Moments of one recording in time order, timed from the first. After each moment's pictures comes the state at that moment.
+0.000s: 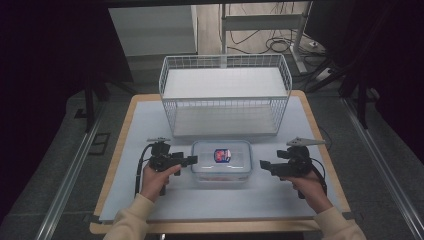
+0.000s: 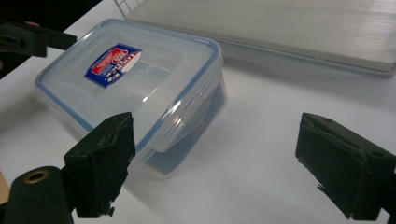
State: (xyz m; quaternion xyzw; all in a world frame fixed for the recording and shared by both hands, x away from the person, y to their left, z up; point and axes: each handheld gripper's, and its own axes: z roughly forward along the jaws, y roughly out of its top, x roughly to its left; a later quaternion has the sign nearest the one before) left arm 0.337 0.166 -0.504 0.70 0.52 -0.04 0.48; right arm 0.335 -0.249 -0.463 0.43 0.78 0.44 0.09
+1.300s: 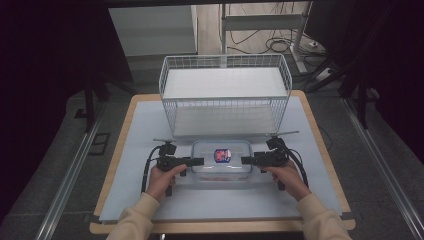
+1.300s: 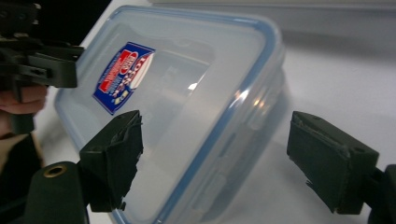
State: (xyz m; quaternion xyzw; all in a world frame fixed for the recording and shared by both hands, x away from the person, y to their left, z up) left arm 0.347 0.156 -0.523 0.69 0.52 -0.13 0.49; right arm 0.383 -0.206 -0.496 0.46 0.78 0.42 -0.07
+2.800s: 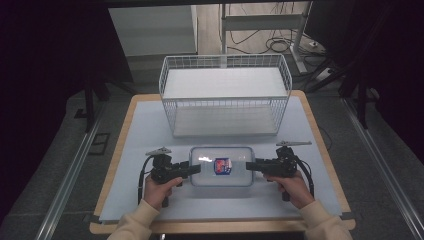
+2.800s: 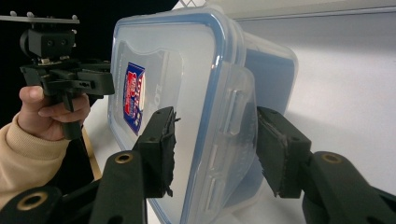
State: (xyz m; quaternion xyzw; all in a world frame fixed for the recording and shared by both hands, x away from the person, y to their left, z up) left arm 0.302 0.158 -0.512 0.70 0.48 -0.04 0.53; right arm 0.348 -0.226 -0.494 0.43 0.74 0.50 -0.09
